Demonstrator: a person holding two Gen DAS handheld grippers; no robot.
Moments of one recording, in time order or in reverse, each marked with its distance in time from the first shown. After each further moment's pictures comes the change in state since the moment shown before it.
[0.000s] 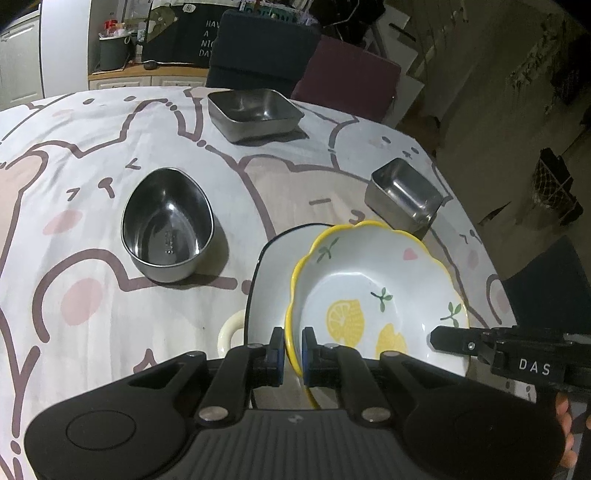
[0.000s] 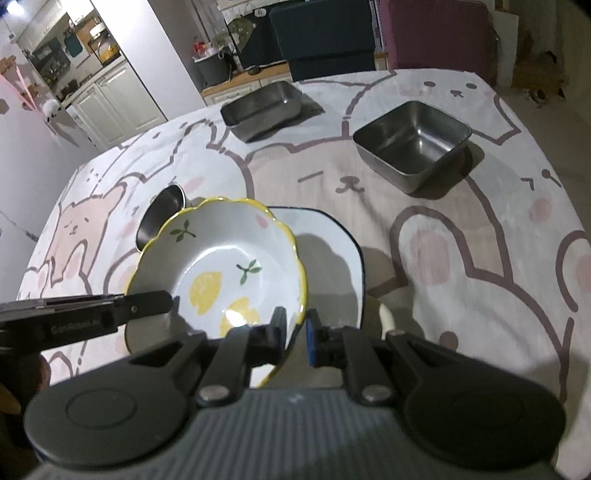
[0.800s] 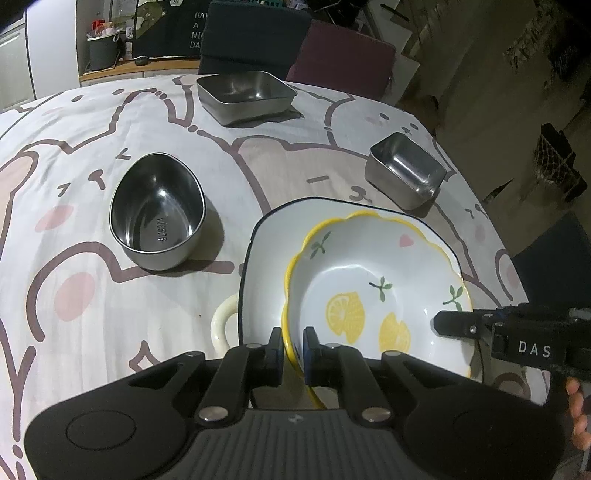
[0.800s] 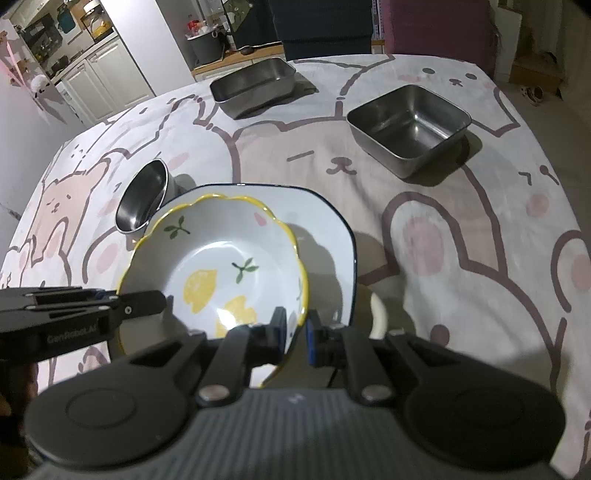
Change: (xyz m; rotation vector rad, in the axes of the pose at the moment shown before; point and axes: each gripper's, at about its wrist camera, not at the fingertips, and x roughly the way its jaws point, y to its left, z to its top) left arm 0.013 -0.007 -0.006 0.055 0.046 0.023; right arm 0.018 -0.003 0.003 -0.035 0.061 -0.054
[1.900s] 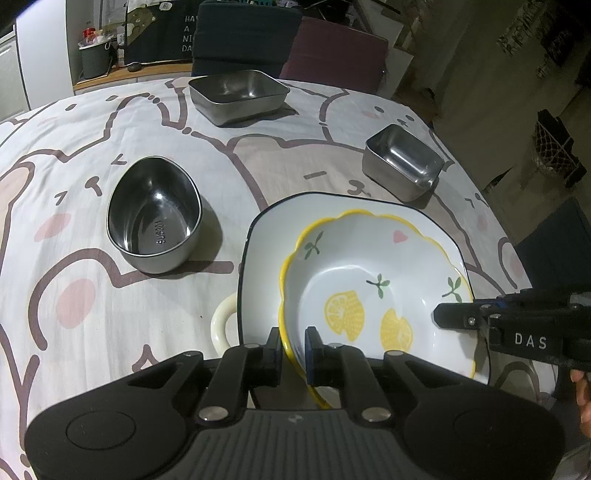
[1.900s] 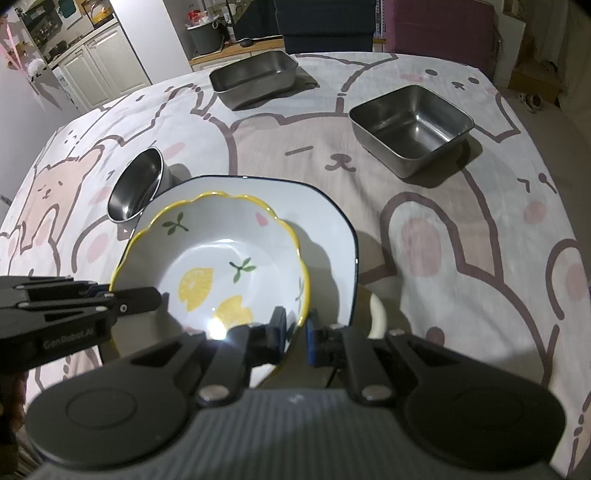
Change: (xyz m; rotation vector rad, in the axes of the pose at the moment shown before) left arm 0.001 -0.004 -0.001 0.036 0.005 0.011; right arm 0.005 0.005 0.002 -0.038 0.018 -0.037
